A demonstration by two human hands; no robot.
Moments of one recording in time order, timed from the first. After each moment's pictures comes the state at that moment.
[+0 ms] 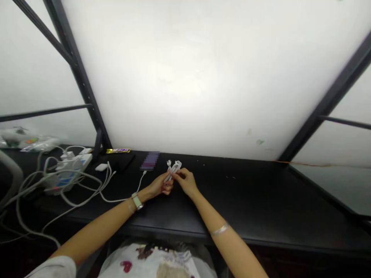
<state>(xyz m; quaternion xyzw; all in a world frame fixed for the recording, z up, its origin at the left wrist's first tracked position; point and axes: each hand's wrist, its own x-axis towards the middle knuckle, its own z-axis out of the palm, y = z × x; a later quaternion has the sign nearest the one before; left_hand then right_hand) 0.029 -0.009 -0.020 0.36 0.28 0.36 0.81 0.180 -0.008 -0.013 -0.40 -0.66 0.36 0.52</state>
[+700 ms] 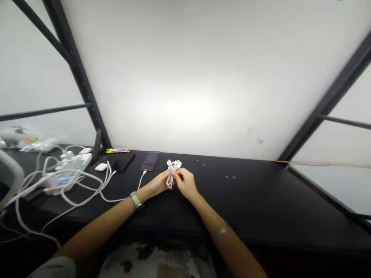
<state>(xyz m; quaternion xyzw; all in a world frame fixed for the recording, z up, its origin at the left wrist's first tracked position) 0.032 -0.018 -0.010 0.42 0.24 0.44 0.76 0.177 -0.020 -0.008 -0.37 -0.74 0.19 0.53</state>
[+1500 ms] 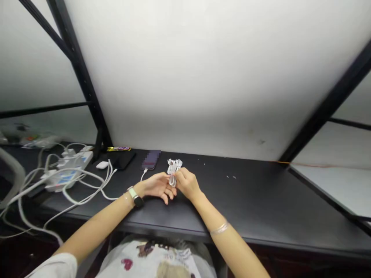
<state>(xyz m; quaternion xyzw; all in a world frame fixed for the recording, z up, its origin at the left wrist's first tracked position) 0.007 -0.015 0.002 0.42 0.22 0.12 0.87 0.185 -0.022 -0.004 -0.29 -0.82 -0.12 0.48</state>
